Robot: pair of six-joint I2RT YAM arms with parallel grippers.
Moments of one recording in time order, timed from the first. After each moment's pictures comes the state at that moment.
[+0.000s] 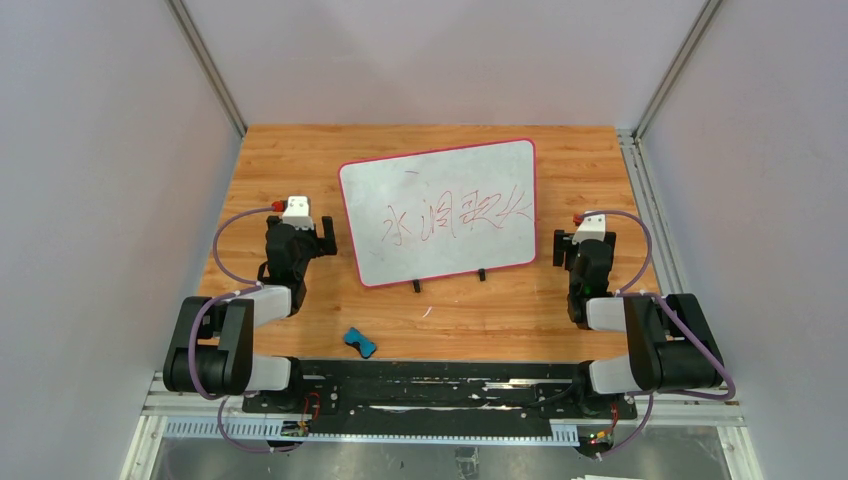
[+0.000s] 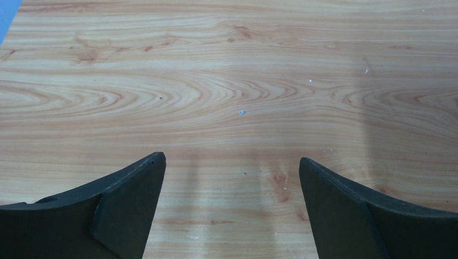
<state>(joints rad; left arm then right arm) -0.04 1.34 0.34 0.72 -0.08 0.00 0.07 1.39 0.24 0.85 0.30 -0.13</state>
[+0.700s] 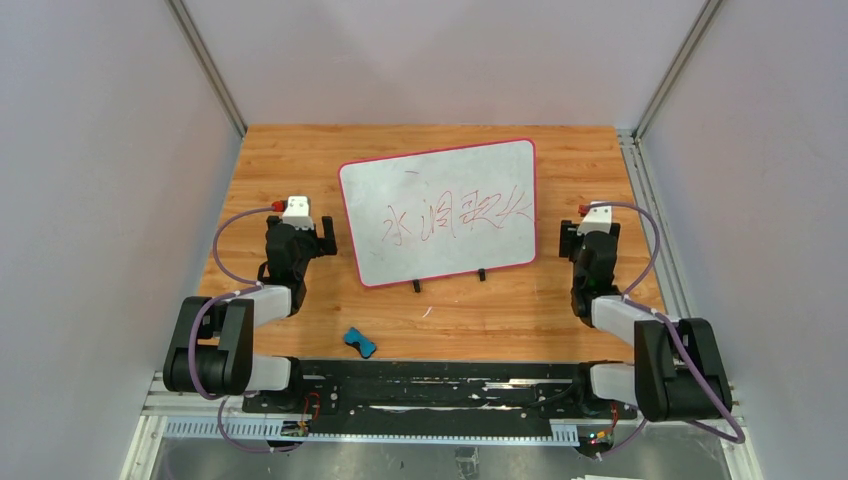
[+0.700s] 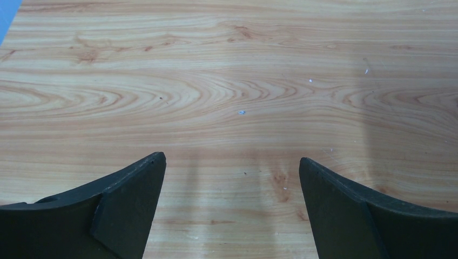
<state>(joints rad) -0.04 1.34 0.34 0.72 -0.08 0.00 0.07 1.24 0.31 0.68 0.32 -0.13</state>
